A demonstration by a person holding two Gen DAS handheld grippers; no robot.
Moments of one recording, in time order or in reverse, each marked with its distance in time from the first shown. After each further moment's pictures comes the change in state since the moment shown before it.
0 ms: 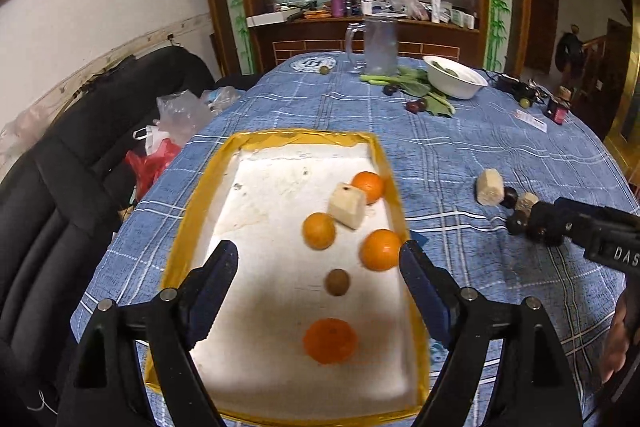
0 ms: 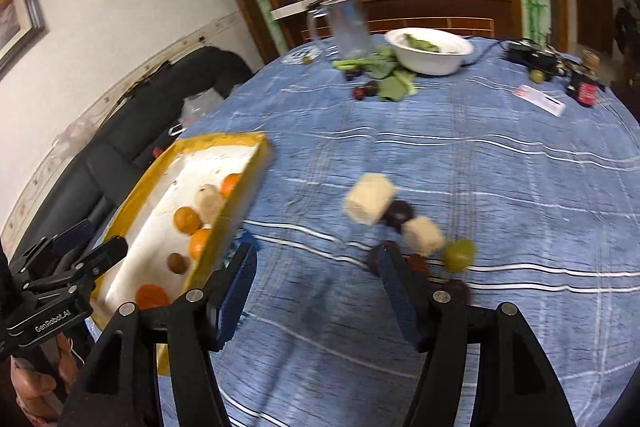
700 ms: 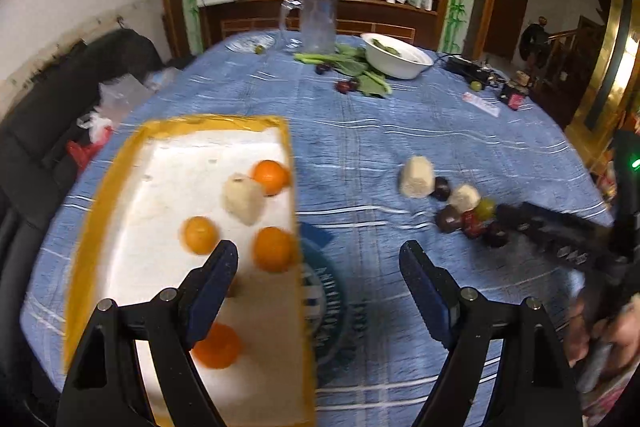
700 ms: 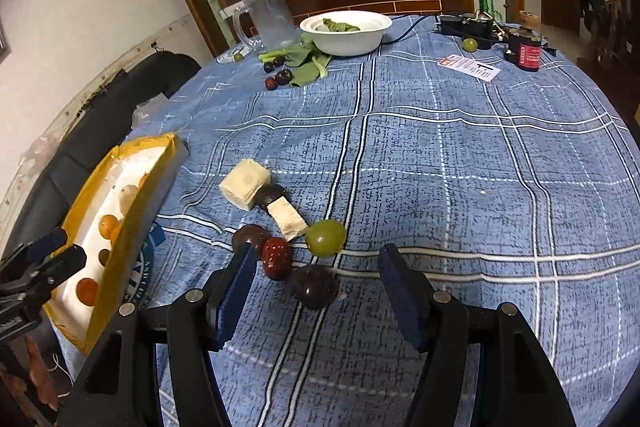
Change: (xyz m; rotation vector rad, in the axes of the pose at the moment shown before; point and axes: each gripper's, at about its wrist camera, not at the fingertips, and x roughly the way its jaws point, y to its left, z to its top) left arm 0.024 -0.056 0.014 -0.006 0.097 -0.196; right arm 0.000 -0.079 -0.008 0.071 0.035 -0.110
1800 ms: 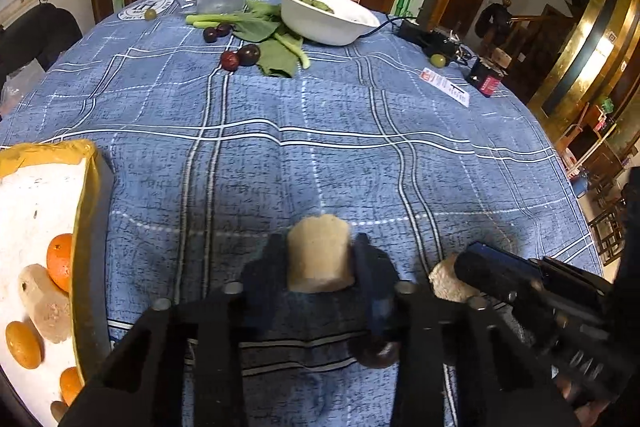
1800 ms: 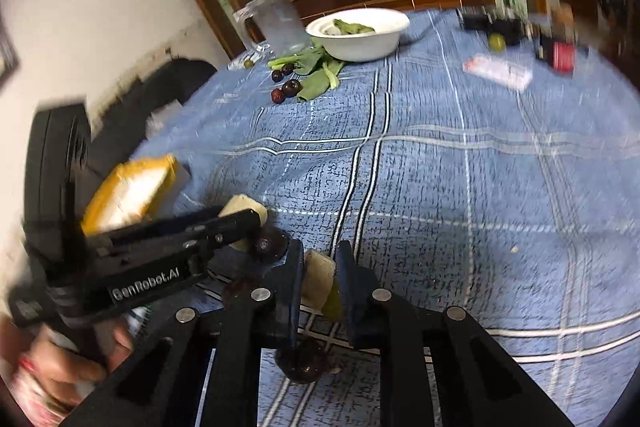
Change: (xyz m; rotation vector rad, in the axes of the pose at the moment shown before) left arm 0.133 -0.073 0.057 0.032 0.124 -0.194; right arm 0.029 -0.027 0.032 0.064 0.010 0.141
